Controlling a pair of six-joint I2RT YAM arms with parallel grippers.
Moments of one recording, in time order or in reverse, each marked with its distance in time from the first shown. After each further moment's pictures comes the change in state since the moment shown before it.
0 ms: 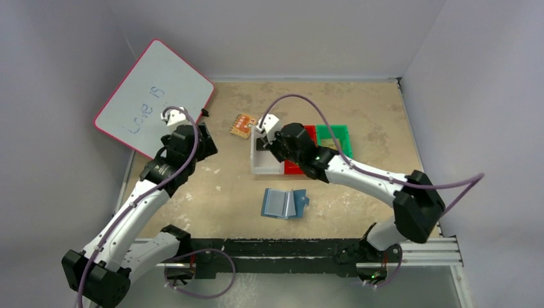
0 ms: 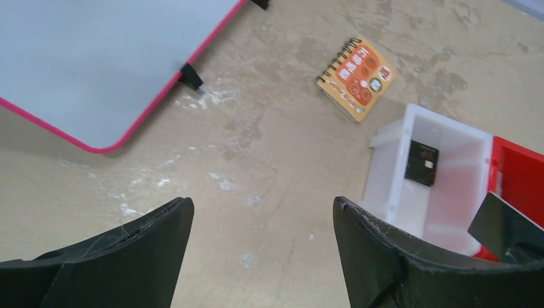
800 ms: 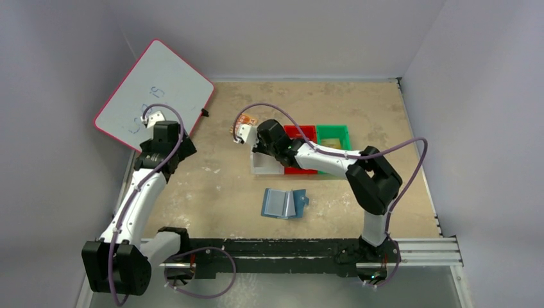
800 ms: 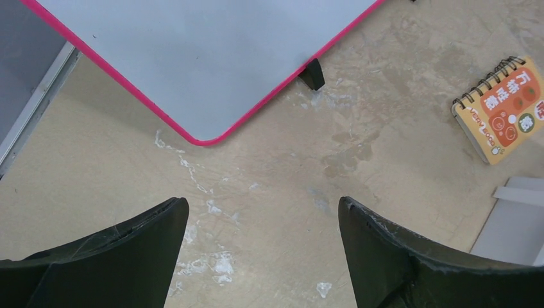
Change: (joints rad) left arm 0.354 0.120 -0.035 -0.014 0.076 0.107; right arm 0.007 0.394 0.255 -0.061 0.136 -0.441
